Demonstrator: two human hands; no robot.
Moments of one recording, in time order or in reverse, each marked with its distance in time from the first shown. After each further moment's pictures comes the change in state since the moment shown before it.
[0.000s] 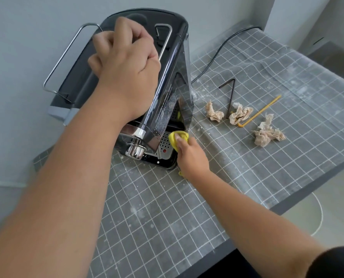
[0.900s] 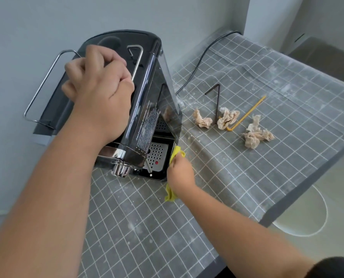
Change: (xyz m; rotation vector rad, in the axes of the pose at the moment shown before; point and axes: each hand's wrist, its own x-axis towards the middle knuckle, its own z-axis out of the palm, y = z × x) left_hand 0.000 0.007 -0.002 0.017 -0.006 -0.017; right_hand -0.008 -0.024 -0.004 0.470 -0.115 0.471
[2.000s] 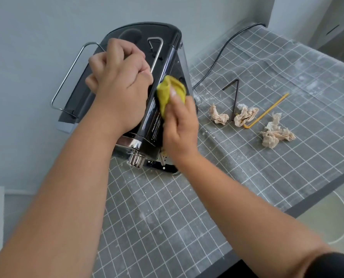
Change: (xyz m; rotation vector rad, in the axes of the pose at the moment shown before) left_hand 0.000 -0.002 -0.003 -0.032 -0.040 -0.040; right_hand -0.018 -0.099 -0.034 0.517 0.470 -0.947
